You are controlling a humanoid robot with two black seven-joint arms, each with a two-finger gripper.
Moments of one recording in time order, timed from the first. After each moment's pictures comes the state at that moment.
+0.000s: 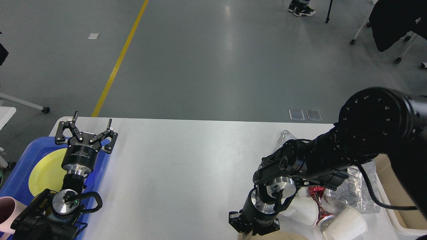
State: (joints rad) left arm -0.34 0.18 -1.27 -0.70 -0.08 -0.61 -0.24; right arm 1.66 0.12 -1.00 1.39 0.32 0.40 -0.26
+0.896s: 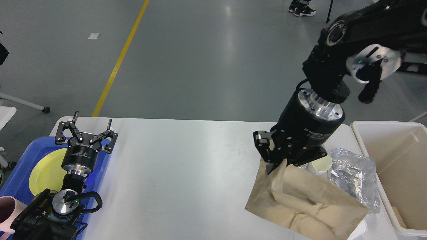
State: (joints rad) left arm -0.34 0.18 -1.27 -0.70 -0.08 -0.61 -0.24; right arm 2.56 -0.17 -1.24 1.65 0.43 0.87 -0.25
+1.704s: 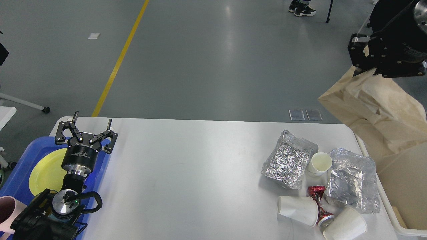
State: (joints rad) left arm -0.34 0.18 -1.27 -0.70 -0.08 -0.61 -0.24; right arm 2.62 -0.17 -1.68 1.48 0.42 0.67 -0.14
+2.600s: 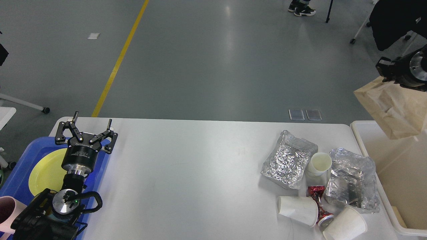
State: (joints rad) left arm -0.34 0.18 -1.27 -0.70 -0.08 -0.61 -0.24; right arm 1.61 -0.46 -1.30 0.59 0.19 0.35 -0.13
